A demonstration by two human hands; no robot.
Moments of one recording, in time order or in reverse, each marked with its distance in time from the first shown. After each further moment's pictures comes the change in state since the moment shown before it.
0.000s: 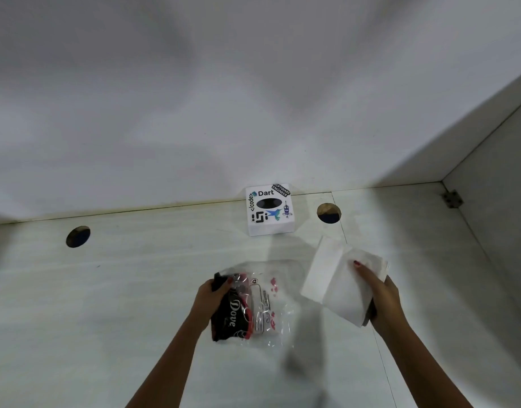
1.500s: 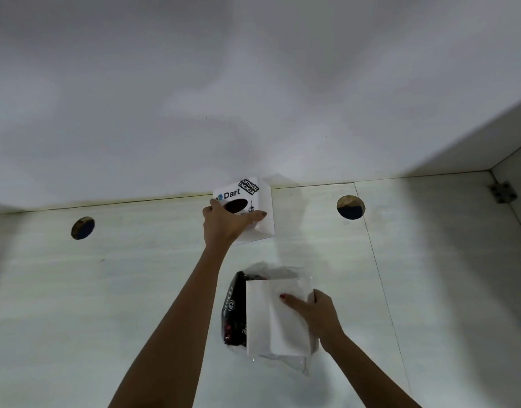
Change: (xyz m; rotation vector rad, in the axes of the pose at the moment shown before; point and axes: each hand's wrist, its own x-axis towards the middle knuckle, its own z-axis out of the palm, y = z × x) left_hand 0.073 0.117 0.012 0.274 0.322 0.165; right_hand 0.018 0.082 0.088 -0.598 -0.229 0.170
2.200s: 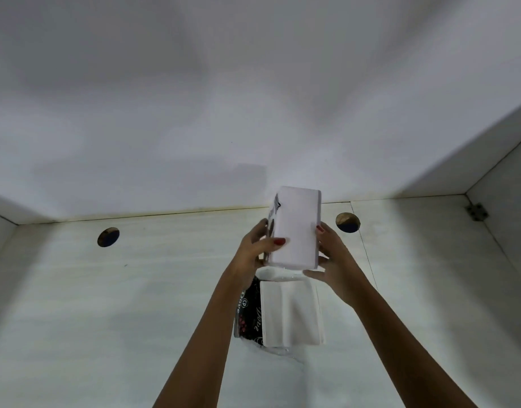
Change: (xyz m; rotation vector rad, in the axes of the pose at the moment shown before) left_hand -0.115 0.006 -0.044 -0.693 -0.622 0.252; right_hand -0.074 -0.102 -0.038 0.396 -0.265 -0.356
